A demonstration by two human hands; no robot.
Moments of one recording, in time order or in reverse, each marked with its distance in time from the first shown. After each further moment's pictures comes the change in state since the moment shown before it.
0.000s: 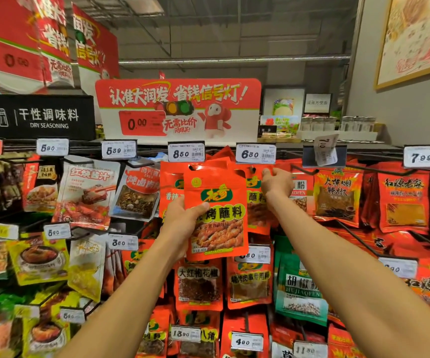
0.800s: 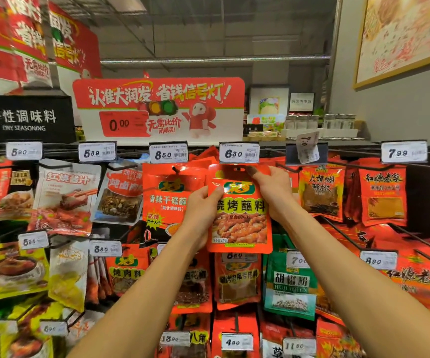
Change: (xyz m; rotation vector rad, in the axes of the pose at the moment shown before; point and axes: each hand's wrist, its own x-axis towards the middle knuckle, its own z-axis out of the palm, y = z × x) left_hand 0.010 0.006 0.075 -0.007 -0.107 -0.058; right_hand -0.027 -0.007 -0.048 0.359 -0.336 -0.064
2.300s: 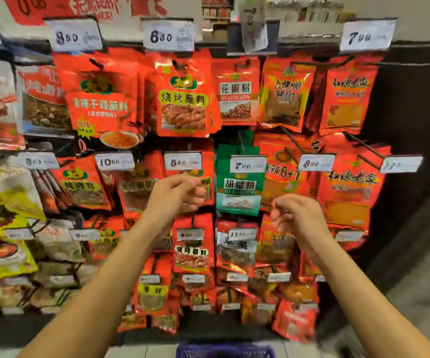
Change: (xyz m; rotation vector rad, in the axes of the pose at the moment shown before) left_hand -0.111 -0.088 0.025 0.157 -0.047 -0.239; right_hand -0.179 0.105 -0.189 -0.006 0.002 0.390
